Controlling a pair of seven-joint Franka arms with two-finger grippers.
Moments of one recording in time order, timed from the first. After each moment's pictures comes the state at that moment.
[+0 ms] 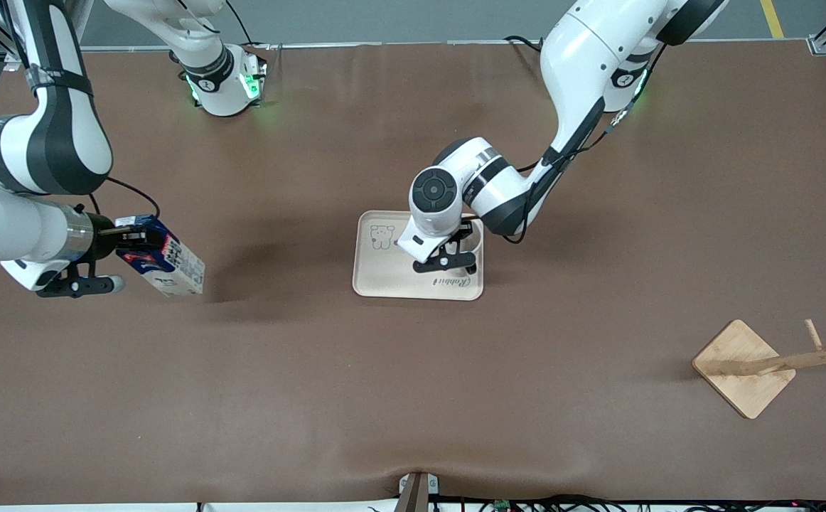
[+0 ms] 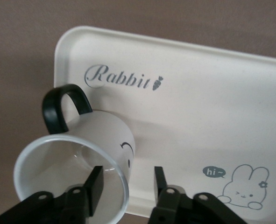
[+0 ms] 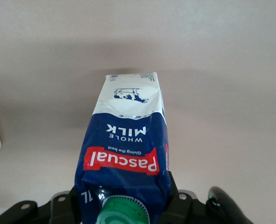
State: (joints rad) left arm -0.50 0.71 -0.33 -1.51 0.16 2.04 -0.98; right arm -0.03 0.24 0.08 -1.72 0.05 1.66 0.01
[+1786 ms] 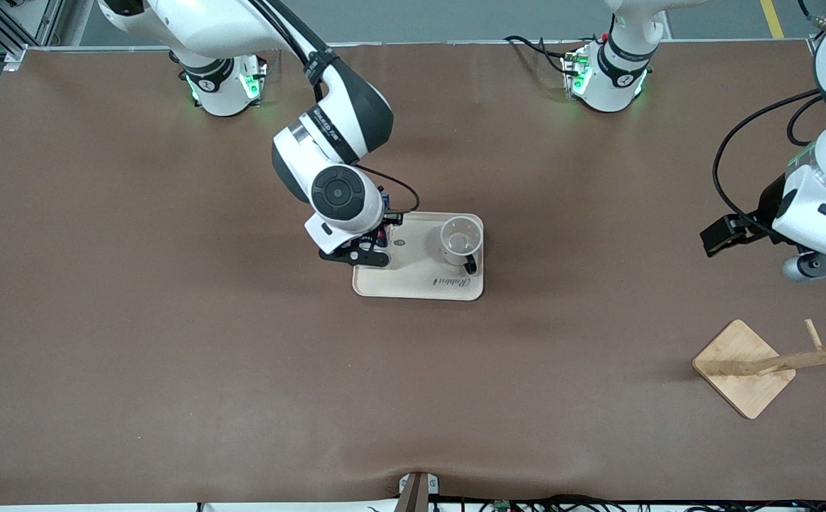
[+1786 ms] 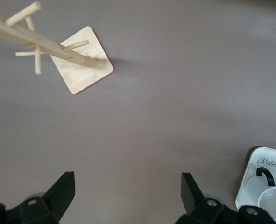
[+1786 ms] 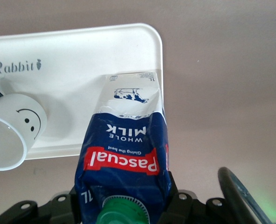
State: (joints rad) left arm 0.13 0.21 -0.32 -1.37 0.17 1.58 -0.35; right arm 0.61 0.58 0.08 -1.41 0.17 1.72 0.76
